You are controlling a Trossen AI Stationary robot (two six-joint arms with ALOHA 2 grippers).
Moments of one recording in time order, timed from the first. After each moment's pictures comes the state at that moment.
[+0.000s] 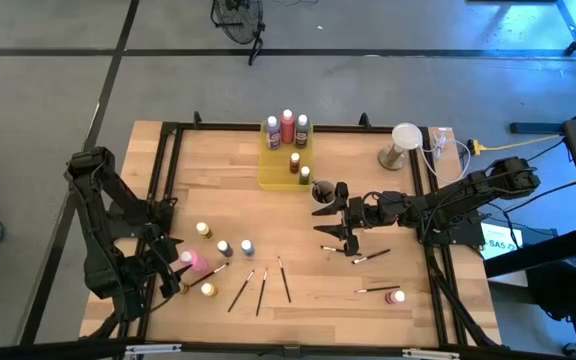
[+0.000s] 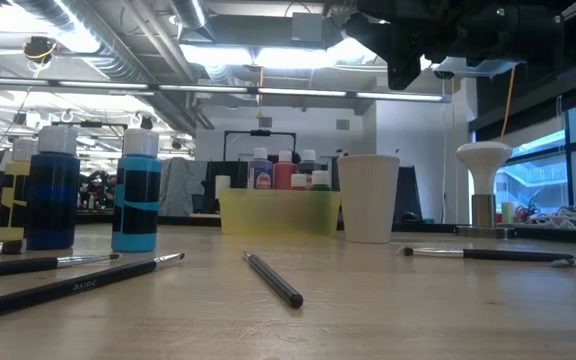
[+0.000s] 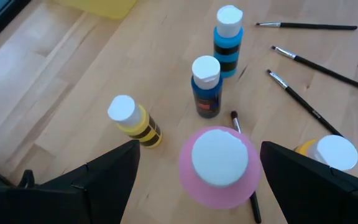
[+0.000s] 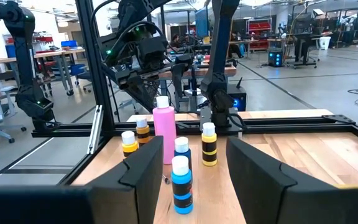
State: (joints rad) left arm -1.23 1.39 1.04 -1.45 -0.72 -1.77; right arm 0.20 1.36 0.46 0.94 0.07 0.09
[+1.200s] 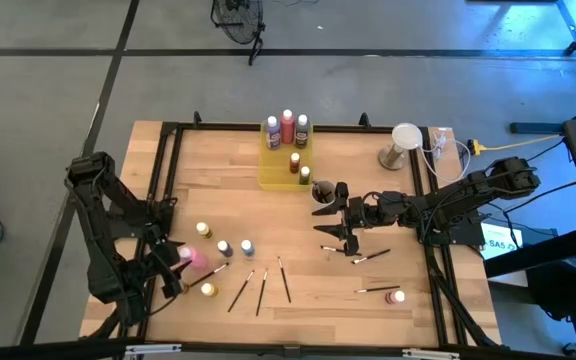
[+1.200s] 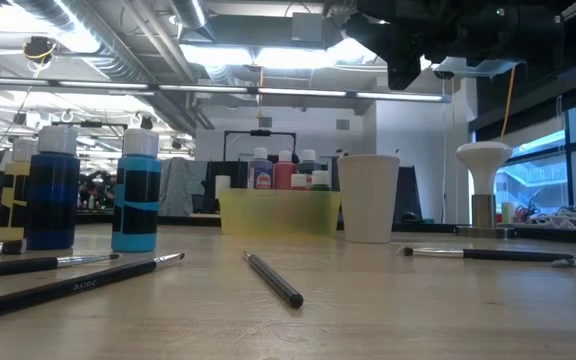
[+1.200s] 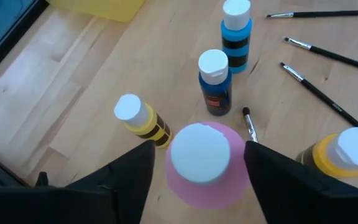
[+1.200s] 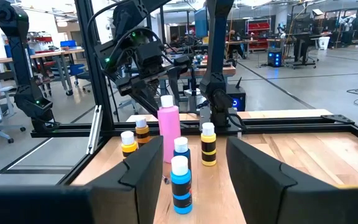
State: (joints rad) left arm -1.23 1.44 1.04 -1.47 -0.72 -1.77; right arm 0.20 1.36 0.46 0.94 0.07 0.09
